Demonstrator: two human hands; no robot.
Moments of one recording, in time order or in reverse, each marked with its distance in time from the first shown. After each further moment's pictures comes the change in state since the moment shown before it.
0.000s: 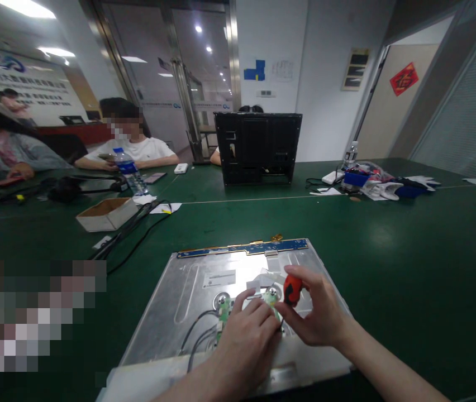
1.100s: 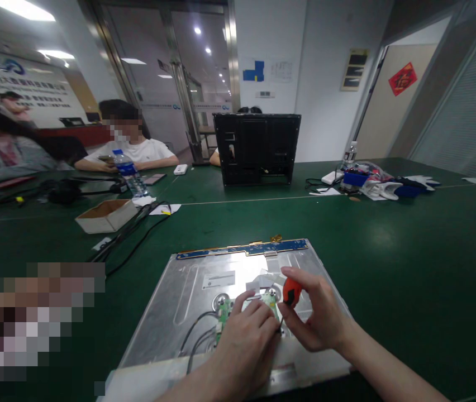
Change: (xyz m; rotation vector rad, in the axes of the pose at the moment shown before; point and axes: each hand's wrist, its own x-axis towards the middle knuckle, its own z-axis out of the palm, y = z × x) left_hand 0.000 0.000 0.000 -0.040 0.032 0.025; right_hand 0.005 -0.003 -0.001 -0.024 0.019 -0.096
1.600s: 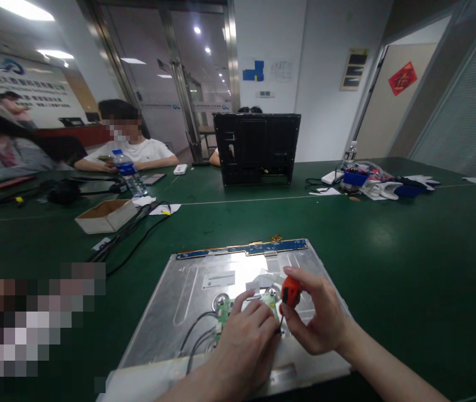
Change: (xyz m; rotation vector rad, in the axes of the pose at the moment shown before) left_hand 0.000 -0.001 0.001 0.019 0.018 0.006; right_hand -0.001 -0.001 0.000 -0.008 0.021 0.004
